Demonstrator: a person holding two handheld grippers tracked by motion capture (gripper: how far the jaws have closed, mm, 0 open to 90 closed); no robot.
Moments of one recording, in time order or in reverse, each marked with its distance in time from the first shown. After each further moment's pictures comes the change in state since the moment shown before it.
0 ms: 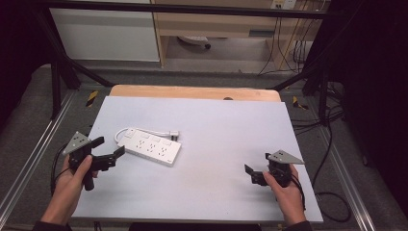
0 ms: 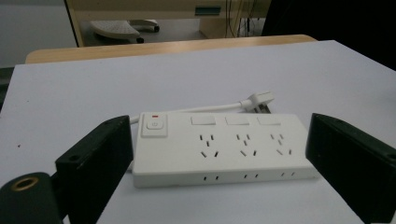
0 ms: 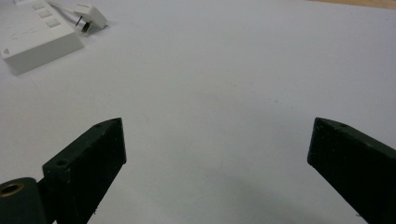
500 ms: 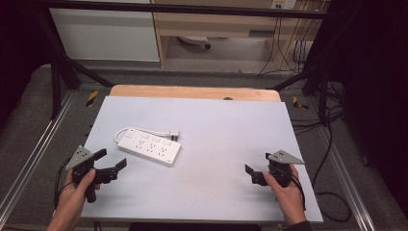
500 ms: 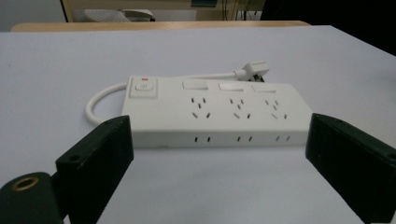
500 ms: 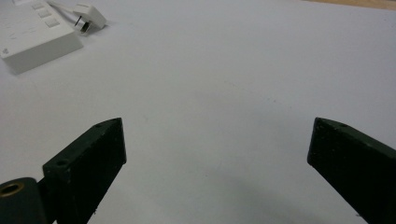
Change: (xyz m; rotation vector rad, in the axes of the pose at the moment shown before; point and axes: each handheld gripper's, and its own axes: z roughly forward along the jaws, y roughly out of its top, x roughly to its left) left arm -0.006 -0.044 0.001 0.020 -0.017 -0.004; right arm -0.001 0.000 0.000 -0.001 -0.002 -0.004
